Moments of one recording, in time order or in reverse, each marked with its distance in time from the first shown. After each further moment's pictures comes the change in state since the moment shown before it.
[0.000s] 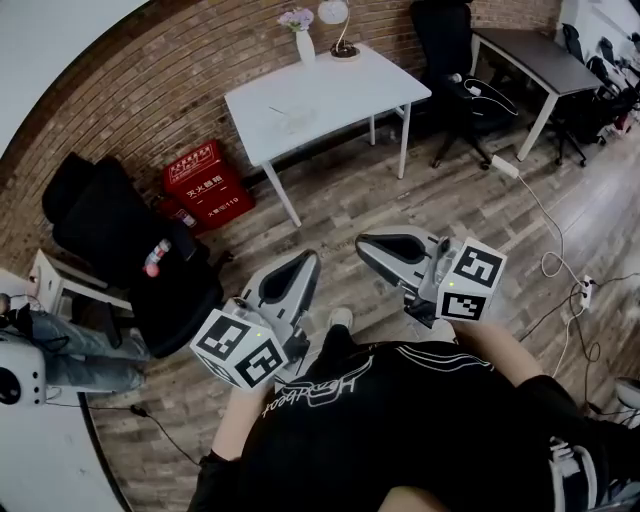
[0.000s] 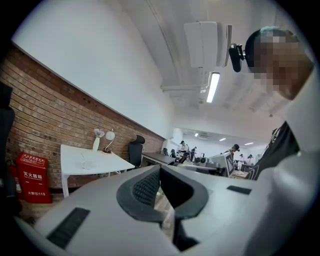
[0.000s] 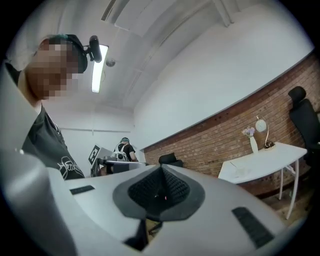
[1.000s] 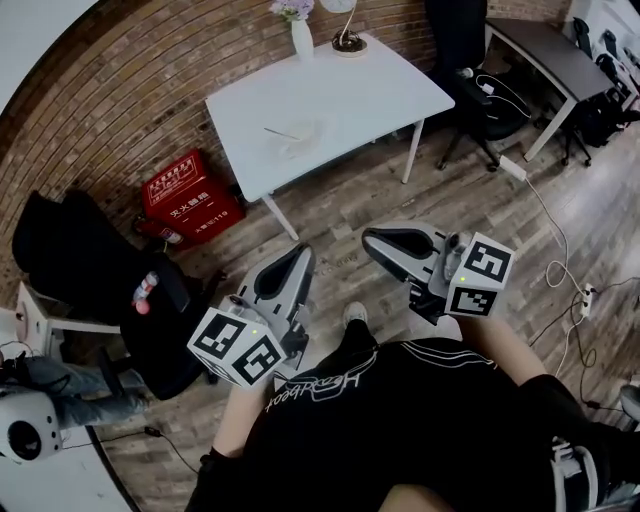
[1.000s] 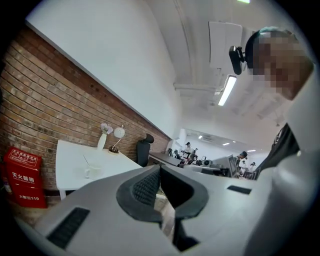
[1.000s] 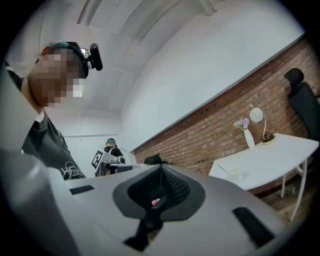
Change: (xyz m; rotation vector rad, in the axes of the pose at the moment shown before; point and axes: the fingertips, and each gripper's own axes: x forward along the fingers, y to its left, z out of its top) left arm 0.134 0.223 0.049 -0.089 0.018 0.000; right arm 0.128 -0.219 0.023 0.098 0.016 -0.054
